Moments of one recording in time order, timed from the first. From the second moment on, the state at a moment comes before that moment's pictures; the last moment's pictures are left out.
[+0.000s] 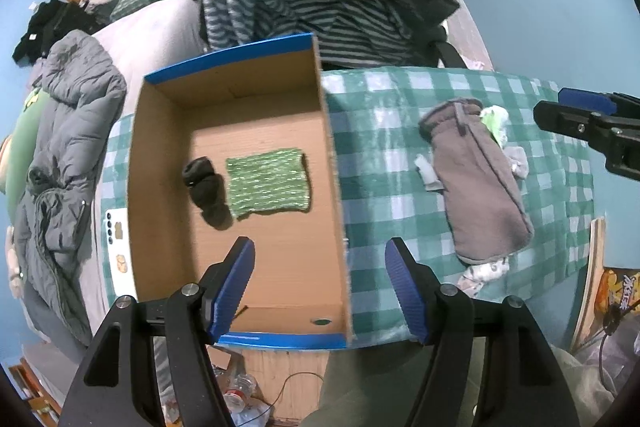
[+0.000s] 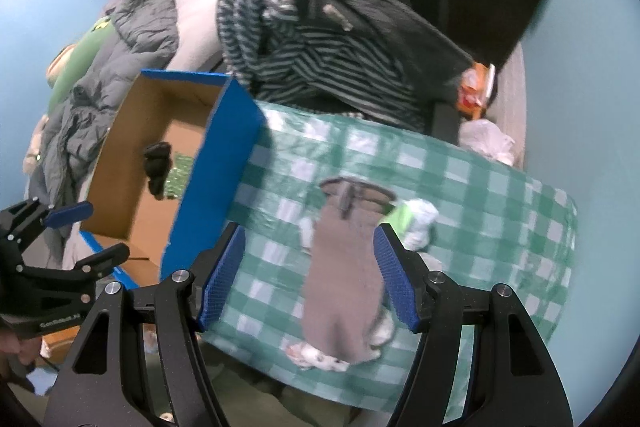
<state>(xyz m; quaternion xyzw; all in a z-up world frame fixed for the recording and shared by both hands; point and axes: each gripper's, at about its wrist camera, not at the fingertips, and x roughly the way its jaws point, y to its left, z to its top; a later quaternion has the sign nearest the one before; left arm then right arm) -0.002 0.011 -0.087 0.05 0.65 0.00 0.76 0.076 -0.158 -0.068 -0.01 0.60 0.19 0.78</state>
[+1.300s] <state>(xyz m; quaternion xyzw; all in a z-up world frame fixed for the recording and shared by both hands) 0.041 -0.104 -0.168 0.05 0.69 -0.01 0.72 0.082 -0.260 -0.172 0.00 0.66 0.16 0.74</state>
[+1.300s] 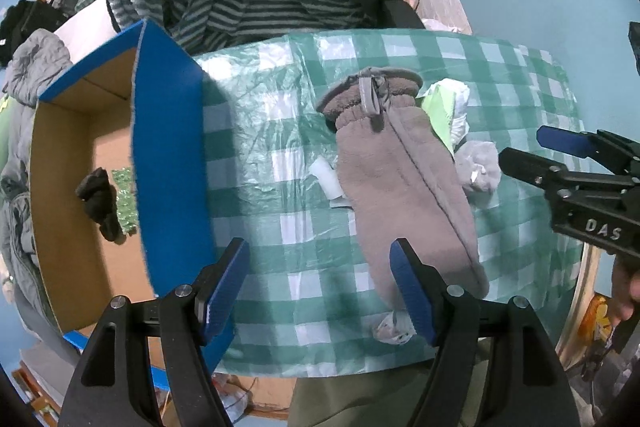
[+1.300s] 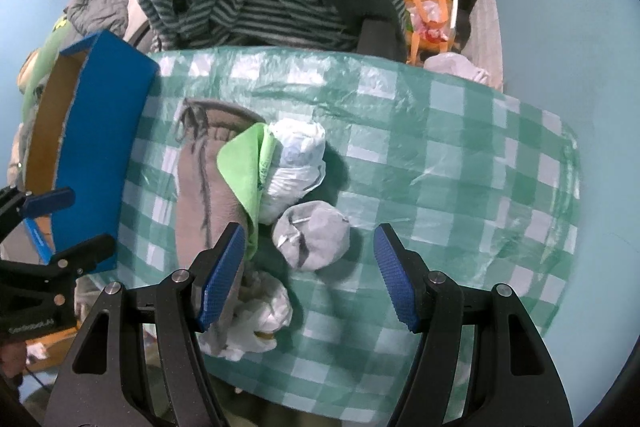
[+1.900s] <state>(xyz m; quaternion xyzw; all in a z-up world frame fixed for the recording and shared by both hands) 0.052 -0.122 -0.187 0.05 0.70 0.00 0.71 0.083 -0.253 -0.234 -0.02 0.69 0.17 0.70</state>
